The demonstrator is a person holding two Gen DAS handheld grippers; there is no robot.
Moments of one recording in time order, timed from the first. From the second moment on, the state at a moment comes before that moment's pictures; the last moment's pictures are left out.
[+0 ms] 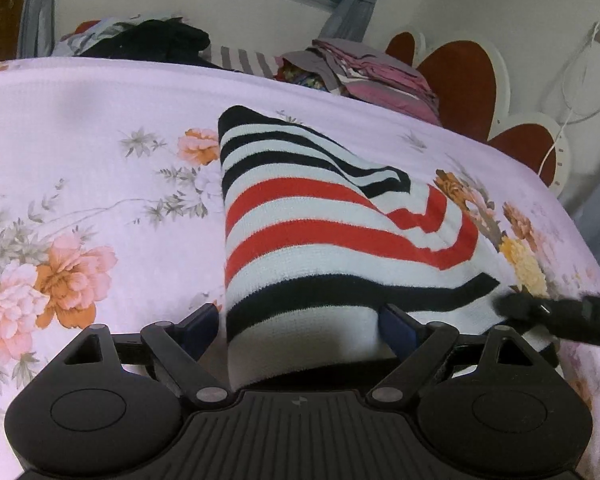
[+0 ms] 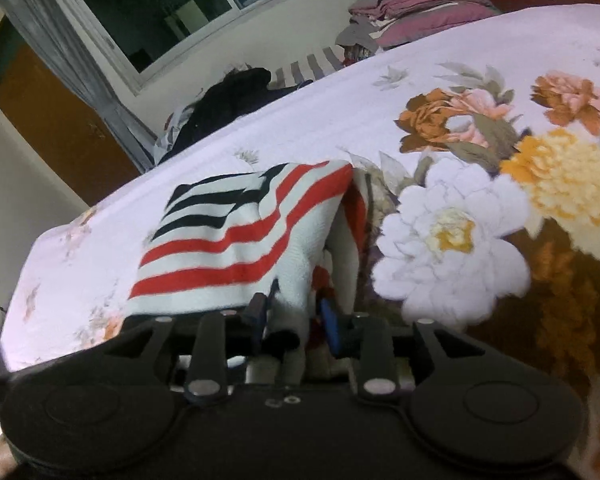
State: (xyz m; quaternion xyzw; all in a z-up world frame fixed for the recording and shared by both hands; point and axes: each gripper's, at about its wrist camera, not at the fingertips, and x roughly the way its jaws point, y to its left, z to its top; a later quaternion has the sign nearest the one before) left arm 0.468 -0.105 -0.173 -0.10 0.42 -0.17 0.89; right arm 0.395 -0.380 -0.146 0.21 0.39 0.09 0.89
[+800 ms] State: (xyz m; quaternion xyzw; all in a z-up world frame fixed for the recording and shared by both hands) left arm 0.480 -0.099 -0.160 -0.13 0.43 -0.17 0.88; right arm 0.355 -0.385 -0.141 0.21 0.40 0.06 0.89
